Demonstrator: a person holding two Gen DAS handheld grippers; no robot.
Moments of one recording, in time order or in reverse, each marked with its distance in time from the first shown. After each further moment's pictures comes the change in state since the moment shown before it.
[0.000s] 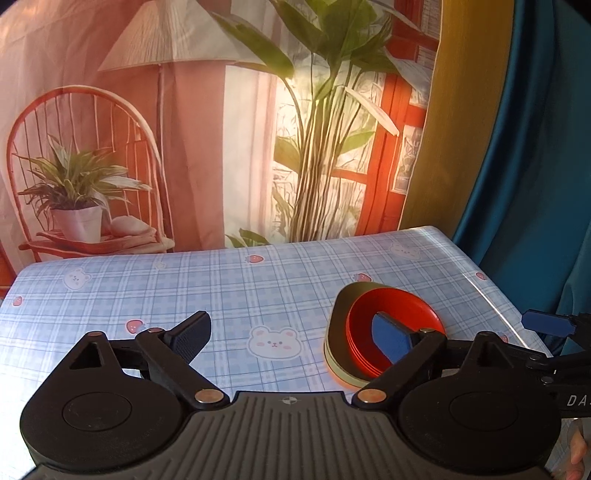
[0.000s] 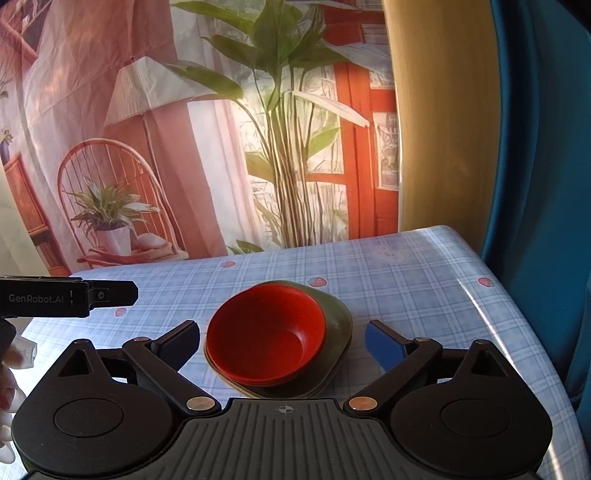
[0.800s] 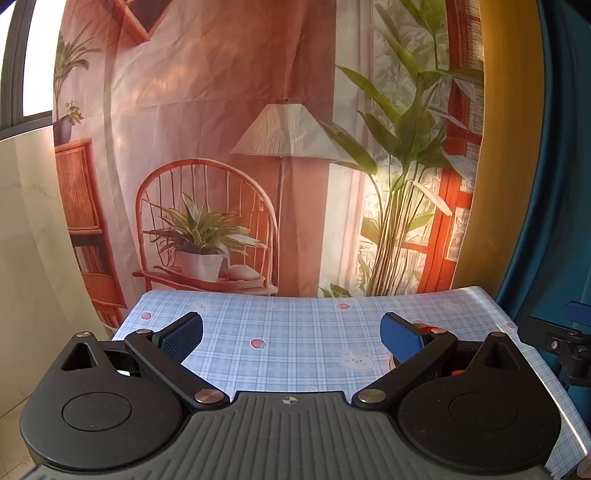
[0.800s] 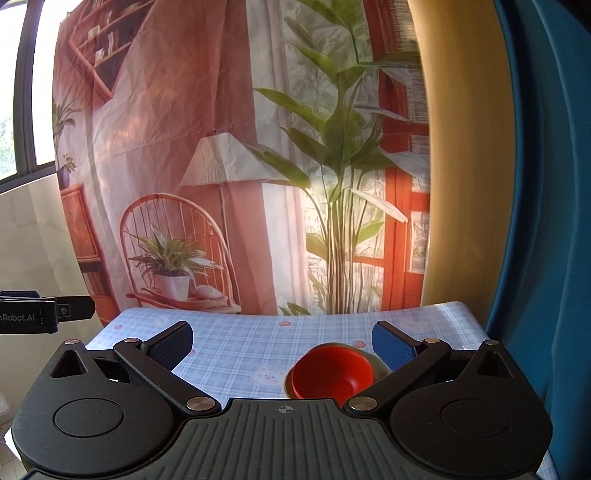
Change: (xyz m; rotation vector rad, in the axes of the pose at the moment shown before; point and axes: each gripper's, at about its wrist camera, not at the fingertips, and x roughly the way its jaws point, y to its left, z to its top) left arm -0.194 0.023 -0.011 -0.081 -0.186 0.241; right arm -0.134 0.075 0.024 -0.088 -0.181 0.064
